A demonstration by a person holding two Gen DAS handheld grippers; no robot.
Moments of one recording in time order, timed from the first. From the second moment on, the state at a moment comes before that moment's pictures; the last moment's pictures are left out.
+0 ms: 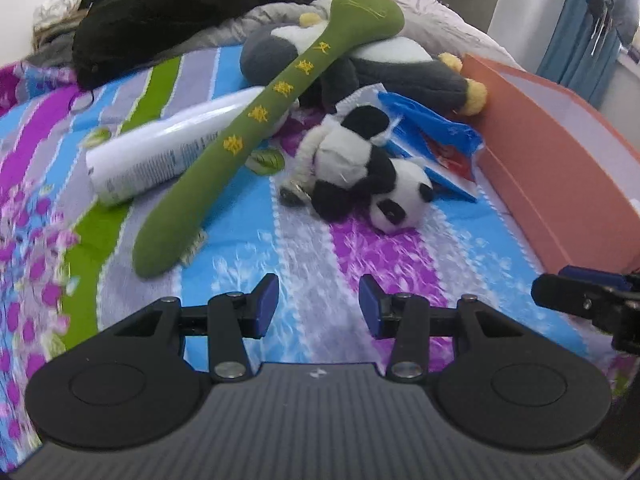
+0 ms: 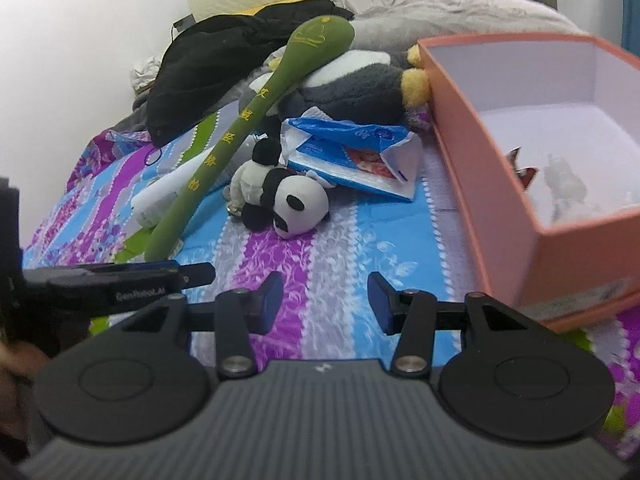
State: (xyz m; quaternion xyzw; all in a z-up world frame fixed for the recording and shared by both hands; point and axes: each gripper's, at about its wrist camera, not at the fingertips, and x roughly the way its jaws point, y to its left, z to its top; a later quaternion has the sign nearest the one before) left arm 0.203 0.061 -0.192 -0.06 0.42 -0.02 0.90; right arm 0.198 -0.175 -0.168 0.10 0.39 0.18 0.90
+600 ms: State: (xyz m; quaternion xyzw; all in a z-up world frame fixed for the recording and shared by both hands) left arm 0.283 0.074 -0.218 -0.04 0.38 0.00 0.92; right arm 0.295 -0.149 -0.204 0.20 0.41 0.22 0.86
